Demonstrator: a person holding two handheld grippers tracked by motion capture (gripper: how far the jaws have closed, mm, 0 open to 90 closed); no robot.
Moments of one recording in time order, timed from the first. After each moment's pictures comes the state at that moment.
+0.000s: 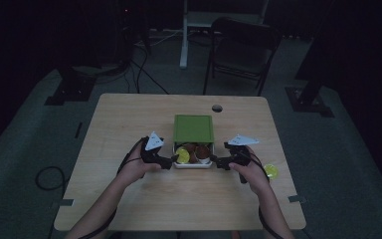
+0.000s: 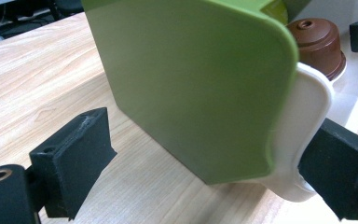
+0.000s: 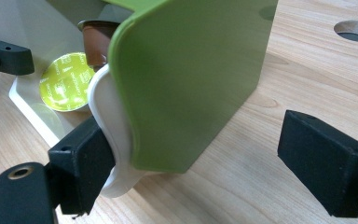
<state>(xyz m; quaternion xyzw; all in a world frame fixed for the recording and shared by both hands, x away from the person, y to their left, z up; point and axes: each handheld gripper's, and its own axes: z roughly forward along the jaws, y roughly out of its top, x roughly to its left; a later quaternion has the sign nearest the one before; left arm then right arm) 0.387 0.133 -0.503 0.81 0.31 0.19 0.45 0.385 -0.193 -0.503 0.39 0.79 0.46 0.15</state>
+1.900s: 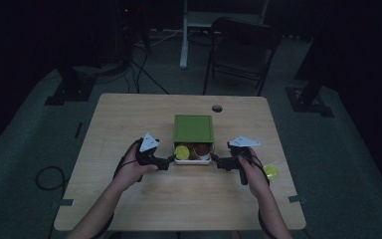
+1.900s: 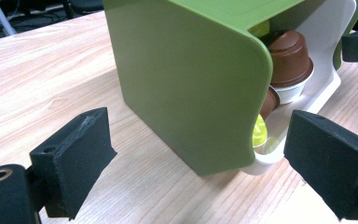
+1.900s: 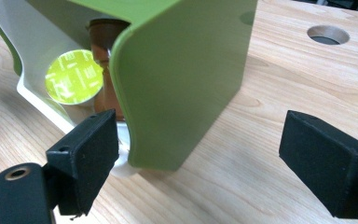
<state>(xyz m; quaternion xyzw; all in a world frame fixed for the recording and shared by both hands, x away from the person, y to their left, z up) 0.372 0.144 -0.492 0.80 0.35 0.19 0.46 0.375 -0.193 -0.497 0.41 0.77 0.45 0.18</state>
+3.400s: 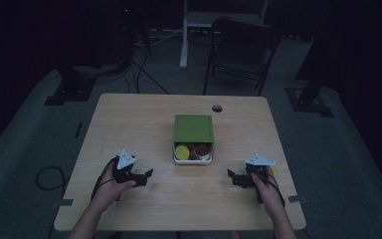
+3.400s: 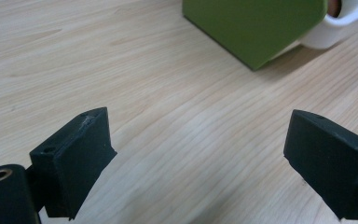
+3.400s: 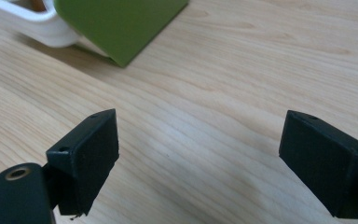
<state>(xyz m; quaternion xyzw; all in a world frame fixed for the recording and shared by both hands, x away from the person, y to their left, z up) 0.326 0.211 -0.526 0.79 0.41 0.21 0.41 0.331 -0.243 -0.533 0.46 0.77 0.39 0.20</state>
